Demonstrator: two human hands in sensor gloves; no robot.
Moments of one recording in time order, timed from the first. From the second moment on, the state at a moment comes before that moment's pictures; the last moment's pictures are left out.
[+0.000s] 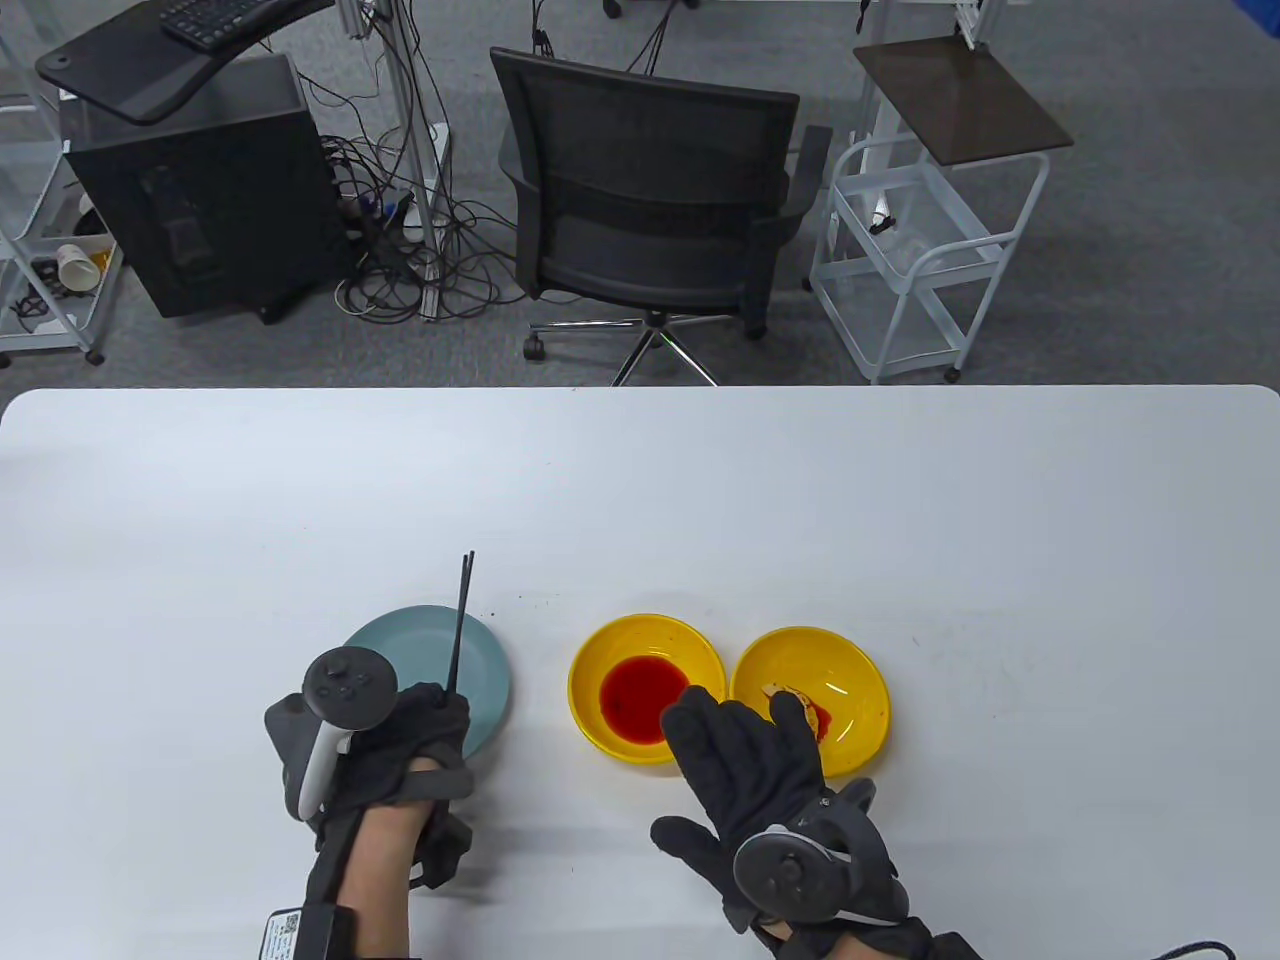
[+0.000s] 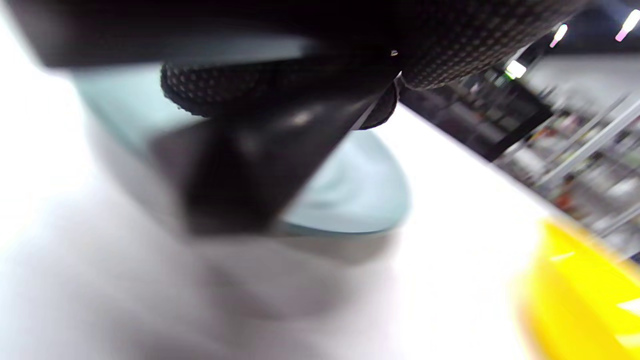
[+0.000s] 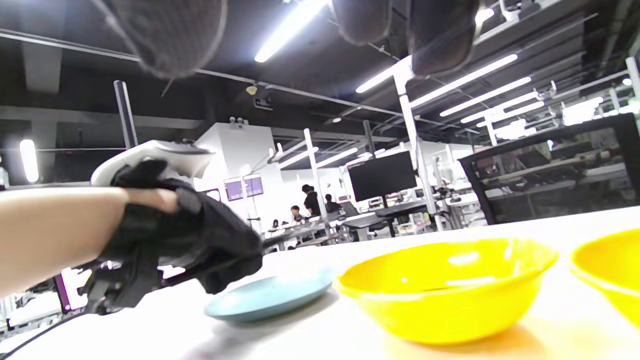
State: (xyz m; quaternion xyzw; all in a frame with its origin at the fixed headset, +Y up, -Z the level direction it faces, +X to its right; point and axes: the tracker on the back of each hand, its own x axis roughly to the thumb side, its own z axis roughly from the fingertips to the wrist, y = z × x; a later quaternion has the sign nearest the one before) left_hand -0.257 -0.733 -0.280 -0.12 0.16 0.26 0.95; right_hand 0.089 -0.681 -0.198 0.30 -0.13 0.92 0.20
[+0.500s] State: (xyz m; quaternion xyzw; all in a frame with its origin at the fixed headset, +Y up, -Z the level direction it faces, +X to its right) left_hand -0.229 -0.751 -0.293 -0.12 0.16 0.09 0.98; right_hand 0.095 -0.683 -0.204 0.29 -0.11 0.93 0.21
